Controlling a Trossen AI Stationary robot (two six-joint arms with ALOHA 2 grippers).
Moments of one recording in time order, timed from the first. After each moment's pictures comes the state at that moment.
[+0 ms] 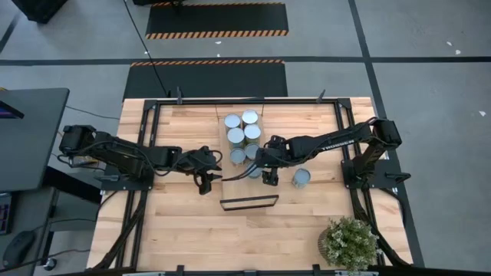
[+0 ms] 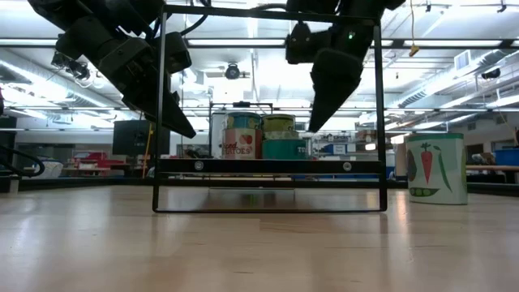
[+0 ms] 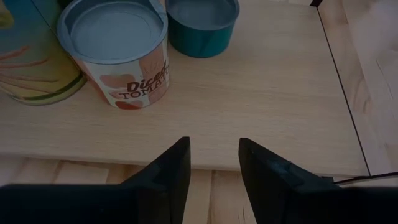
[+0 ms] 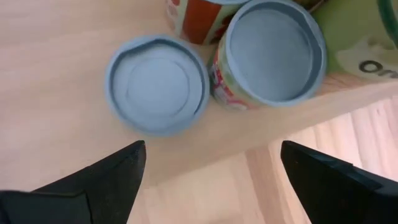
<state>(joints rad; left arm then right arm) -0.07 1.28 0.57 0.02 -0.09 -0.20 0.07 1.70 1.25 -0.72 0.29 0.21</state>
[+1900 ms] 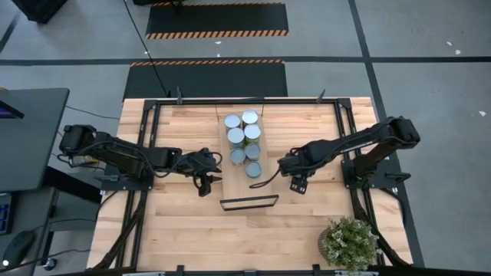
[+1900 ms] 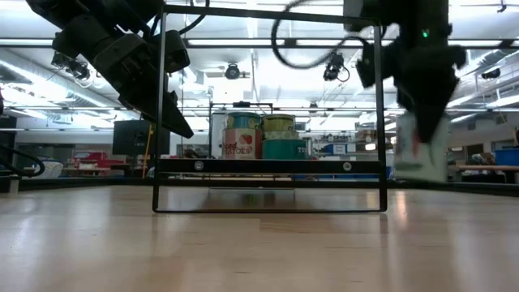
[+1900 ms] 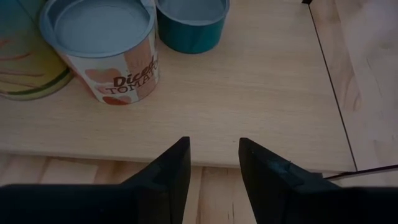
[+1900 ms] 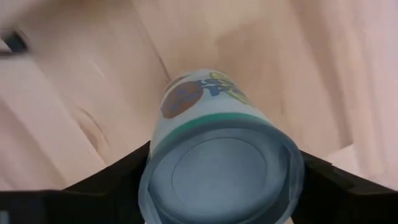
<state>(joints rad) -0.09 1.28 0.57 0.01 -0.09 -0.23 0.14 1.52 1.04 -1.07 0.08 0.58</state>
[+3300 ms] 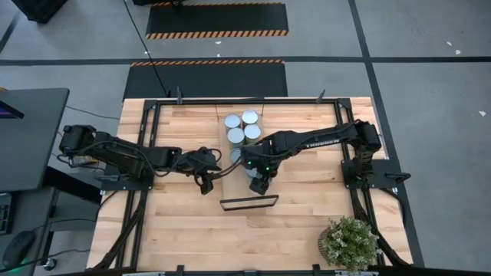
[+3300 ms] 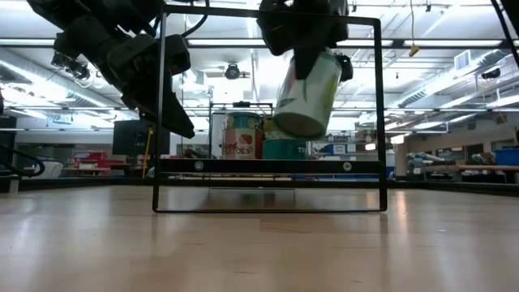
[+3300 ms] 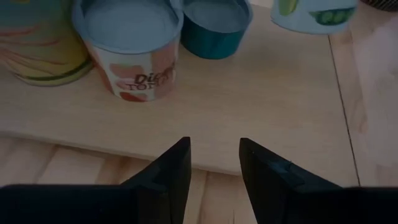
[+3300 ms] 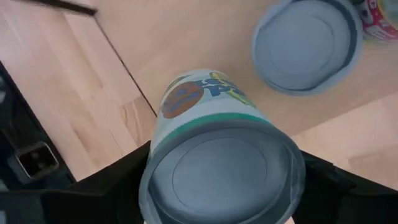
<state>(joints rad) -0.08 1.28 0.56 0.02 -0.11 -0.33 0.07 1.90 1.69 -1.11 -0.21 0.59</state>
